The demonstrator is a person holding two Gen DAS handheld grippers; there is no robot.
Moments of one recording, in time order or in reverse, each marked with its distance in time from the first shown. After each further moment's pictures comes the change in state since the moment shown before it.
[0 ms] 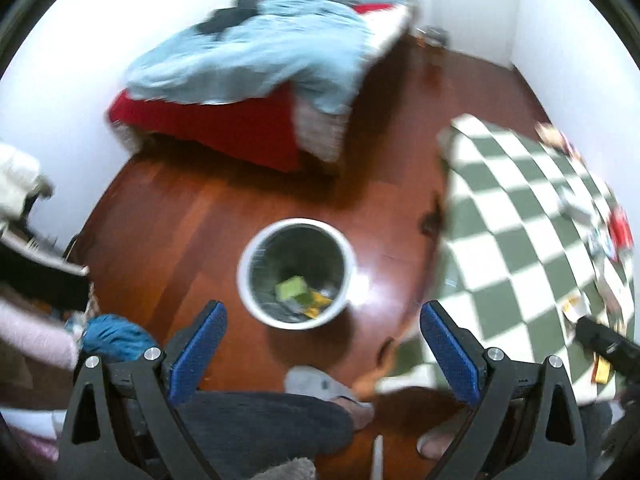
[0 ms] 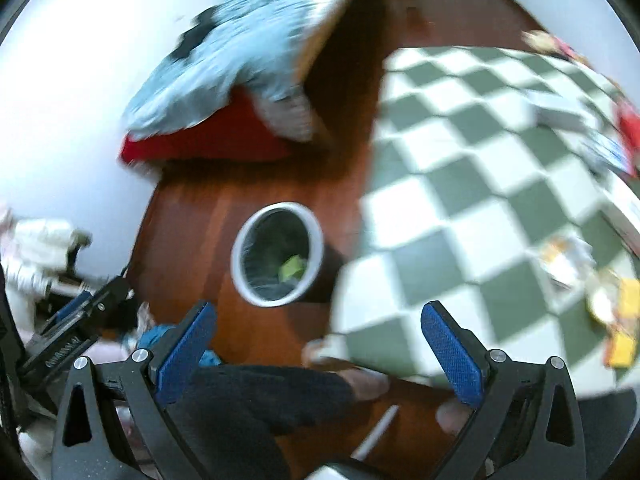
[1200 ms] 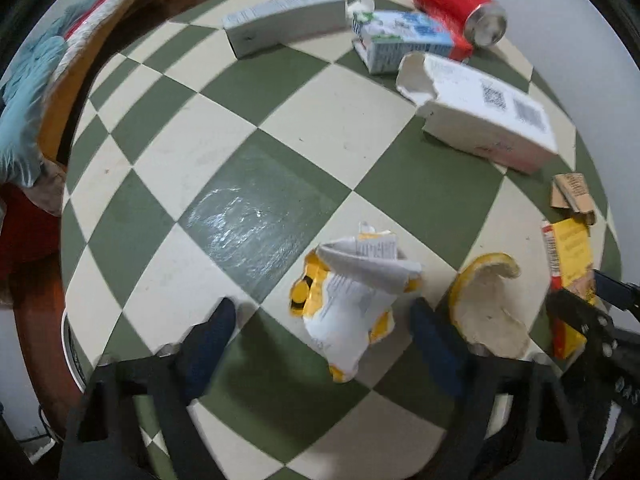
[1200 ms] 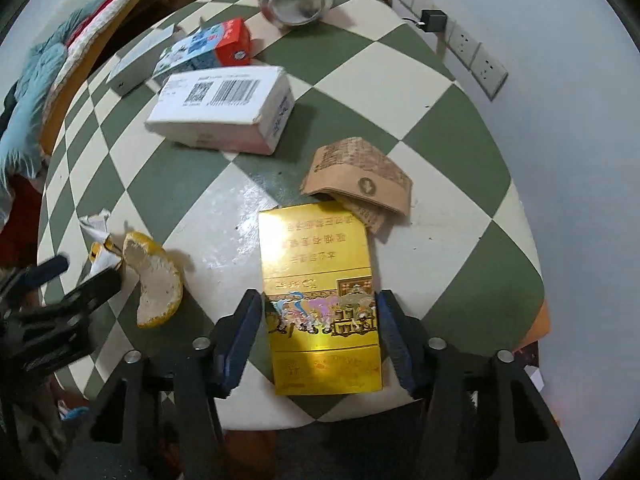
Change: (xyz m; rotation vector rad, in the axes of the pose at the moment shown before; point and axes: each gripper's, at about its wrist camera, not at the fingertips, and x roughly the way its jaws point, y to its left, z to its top) left arm 0.109 -0.349 -0.033 0.603 0.233 -0.346; right arm -0.037 -0.326 -0.056 0.333 0.055 -0.457
